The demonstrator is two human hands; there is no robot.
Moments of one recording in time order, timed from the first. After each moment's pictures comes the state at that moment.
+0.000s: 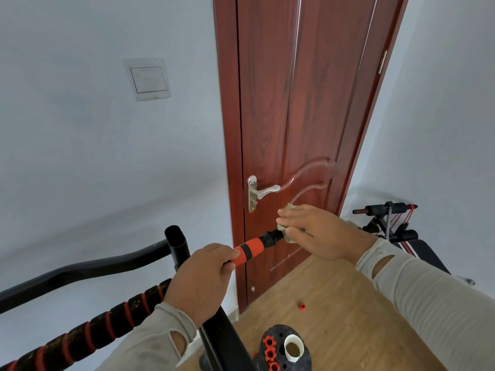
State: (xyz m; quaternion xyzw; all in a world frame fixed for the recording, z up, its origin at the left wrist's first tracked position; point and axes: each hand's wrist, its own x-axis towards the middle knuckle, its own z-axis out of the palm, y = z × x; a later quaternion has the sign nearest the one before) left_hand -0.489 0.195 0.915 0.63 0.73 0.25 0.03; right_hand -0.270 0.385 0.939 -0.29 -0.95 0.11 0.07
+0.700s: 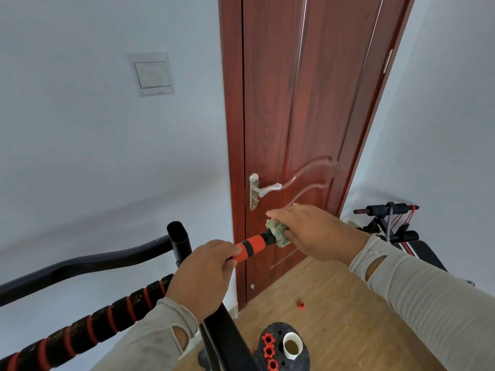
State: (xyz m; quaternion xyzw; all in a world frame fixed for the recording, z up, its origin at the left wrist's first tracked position) left_hand -0.489 0.196 0.914 0.63 0.74 0.24 0.02; right_hand -0.287 0.375 0.940 -0.24 -0.97 0.03 0.07
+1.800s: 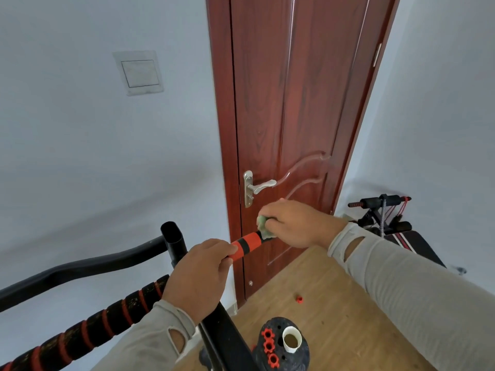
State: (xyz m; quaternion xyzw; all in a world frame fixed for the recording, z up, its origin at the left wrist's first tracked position) left_hand -0.490 0.196 0.909 0.63 0.73 0.25 0.01; right_hand -0.314 0.365 0.963 -0.30 -0.93 0.20 0.04
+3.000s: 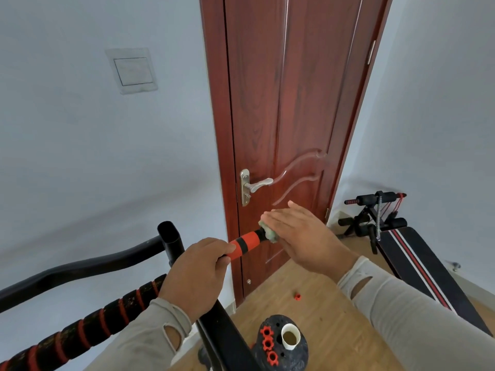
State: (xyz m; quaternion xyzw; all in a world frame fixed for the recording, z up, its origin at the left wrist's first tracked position) left_hand -0.491 0.195 0.914 0.63 0.73 0.25 0.04; right_hand -0.277 0.363 0.893 -0.20 -0.95 -0.07 0.21
